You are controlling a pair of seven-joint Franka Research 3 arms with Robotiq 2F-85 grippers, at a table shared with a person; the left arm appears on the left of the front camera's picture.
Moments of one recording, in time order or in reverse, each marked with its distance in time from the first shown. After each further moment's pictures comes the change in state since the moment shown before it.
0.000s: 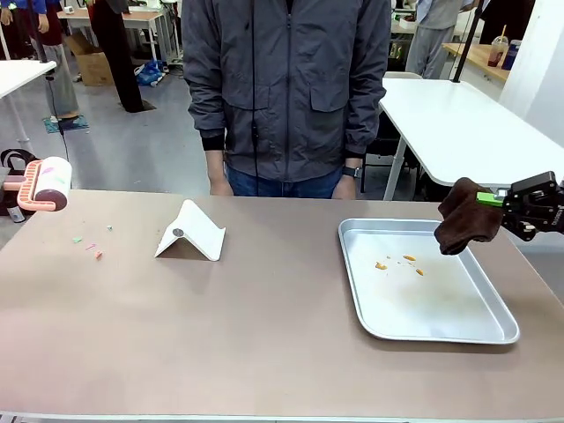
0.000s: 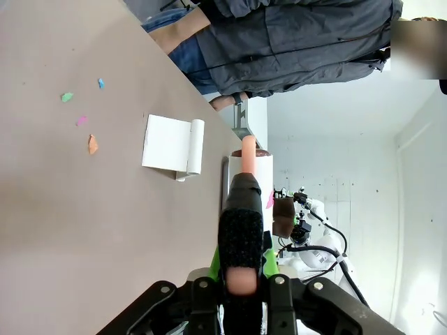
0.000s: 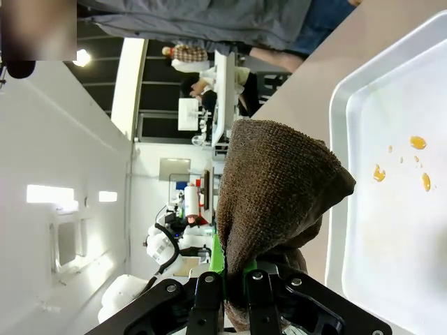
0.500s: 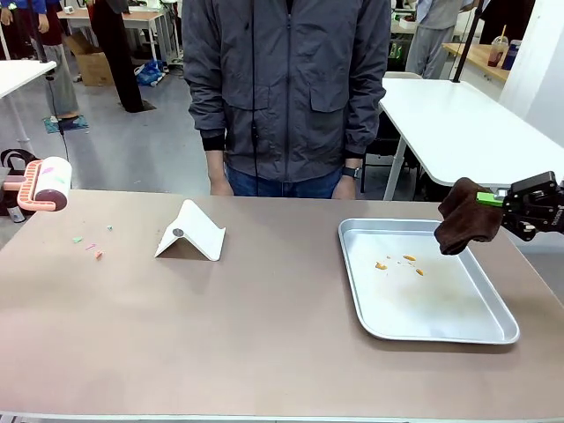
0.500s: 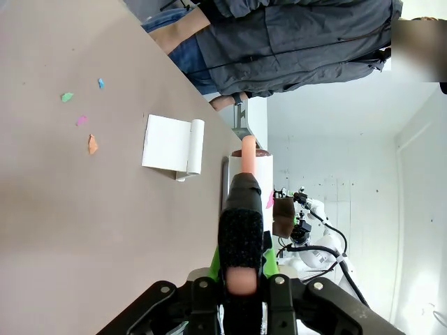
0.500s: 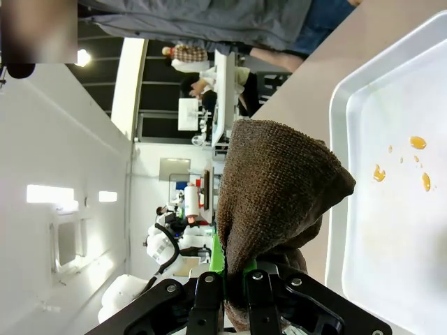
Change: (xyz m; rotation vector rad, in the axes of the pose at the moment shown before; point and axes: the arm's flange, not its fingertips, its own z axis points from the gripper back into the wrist) left arm 0.000 0.000 0.000 0.000 0.000 0.000; right arm 0.000 0.000 0.000 0.000 0.000 0.000
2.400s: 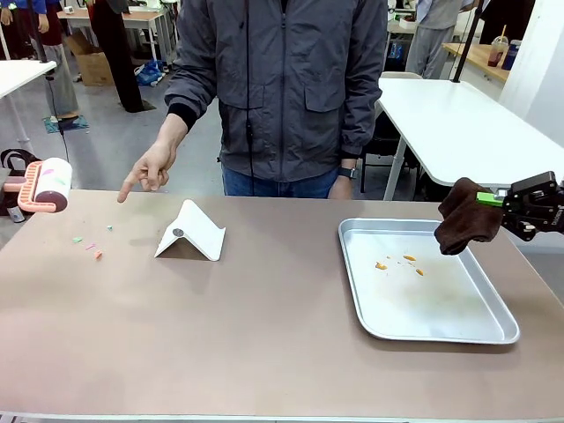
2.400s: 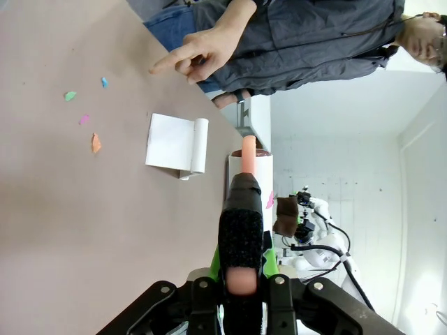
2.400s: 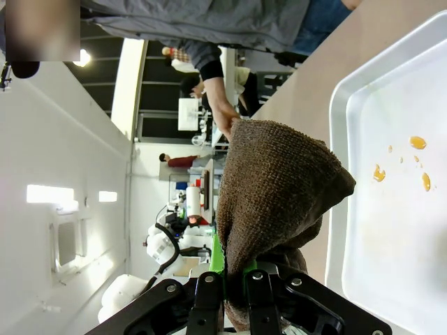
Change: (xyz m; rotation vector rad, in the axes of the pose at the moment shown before) left arm 0.000 0.001 -0.002 0.020 0.008 -0.003; right arm 0.000 0.000 0.000 0.000 0.000 0.000
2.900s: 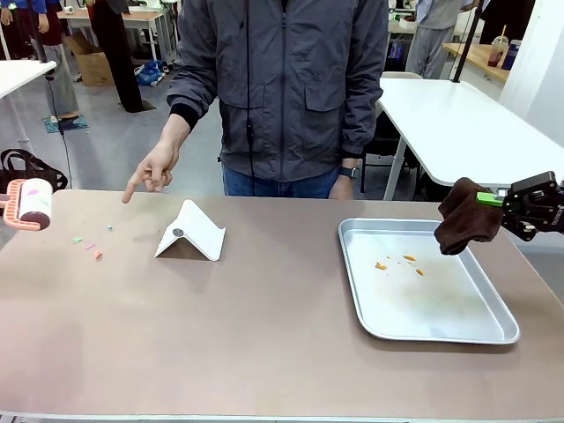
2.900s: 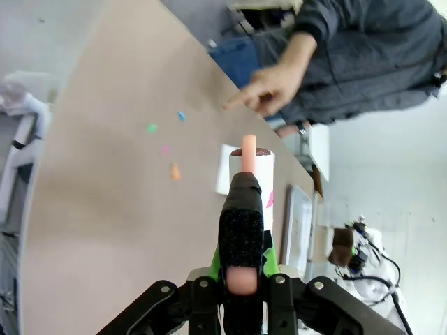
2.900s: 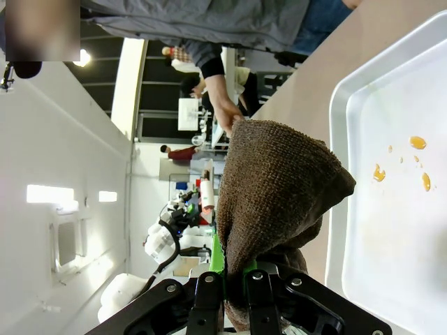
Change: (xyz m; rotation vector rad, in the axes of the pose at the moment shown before) left arm 0.022 0.012 0.030 0.228 -0.119 -0.032; right arm 0.000 0.000 0.000 0.000 0.000 0.000
